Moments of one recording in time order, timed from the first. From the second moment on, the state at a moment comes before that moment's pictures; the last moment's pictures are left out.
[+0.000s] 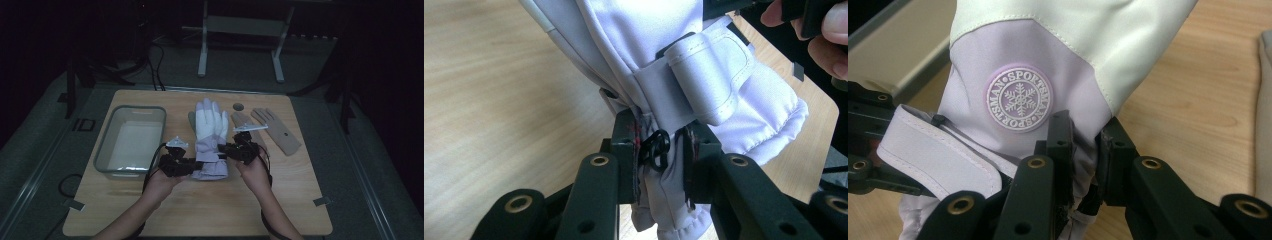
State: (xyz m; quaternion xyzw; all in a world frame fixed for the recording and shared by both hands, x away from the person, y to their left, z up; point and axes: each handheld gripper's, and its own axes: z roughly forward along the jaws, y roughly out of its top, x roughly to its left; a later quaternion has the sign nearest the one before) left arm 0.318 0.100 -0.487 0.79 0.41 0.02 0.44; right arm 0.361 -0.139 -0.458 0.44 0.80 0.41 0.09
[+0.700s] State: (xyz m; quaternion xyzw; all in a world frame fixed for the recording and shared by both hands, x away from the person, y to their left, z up) left arm 0.321 0.145 -0.450 0.80 0.41 0.04 0.44; right arm 0.365 -0.099 -0.423 0.41 0.80 0.44 0.09
